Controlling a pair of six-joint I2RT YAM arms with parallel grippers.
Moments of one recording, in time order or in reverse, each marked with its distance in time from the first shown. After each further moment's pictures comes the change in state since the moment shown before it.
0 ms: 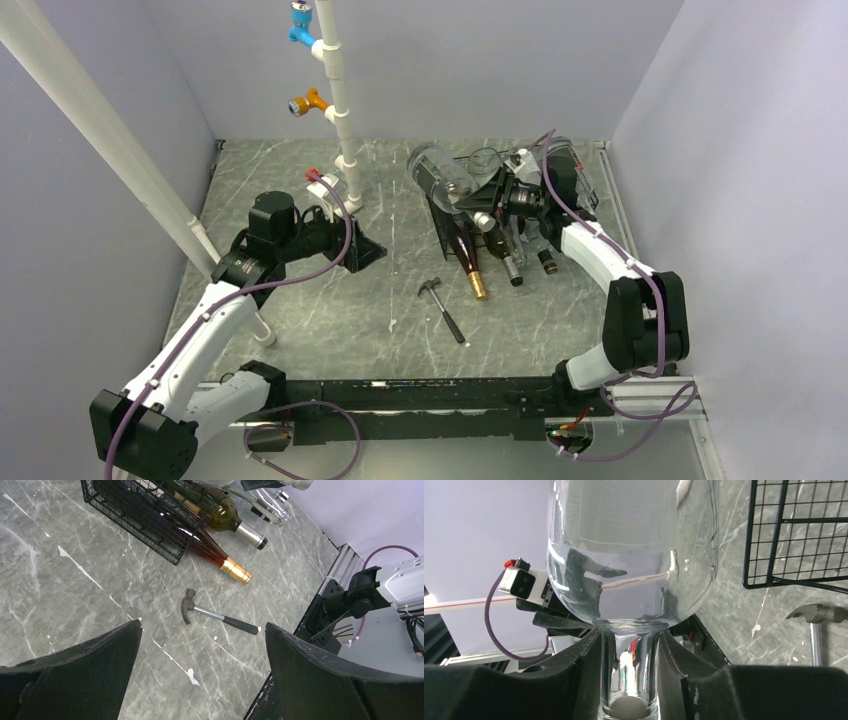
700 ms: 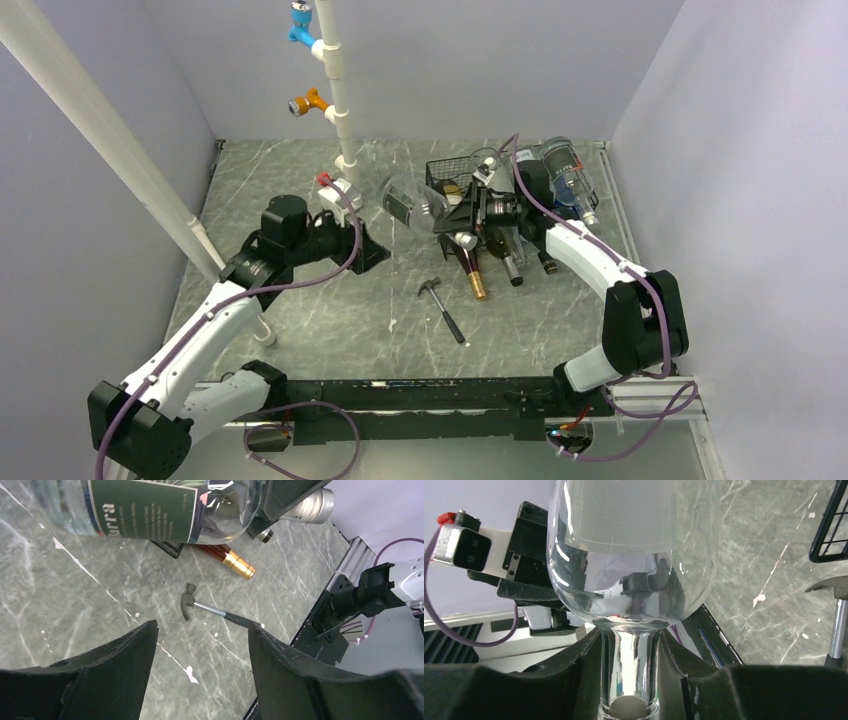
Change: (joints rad) left arm -0.071 0.008 0.000 -0.013 -0.096 0.011; right arm 0.151 0.000 0.040 -0.179 -0.016 -0.156
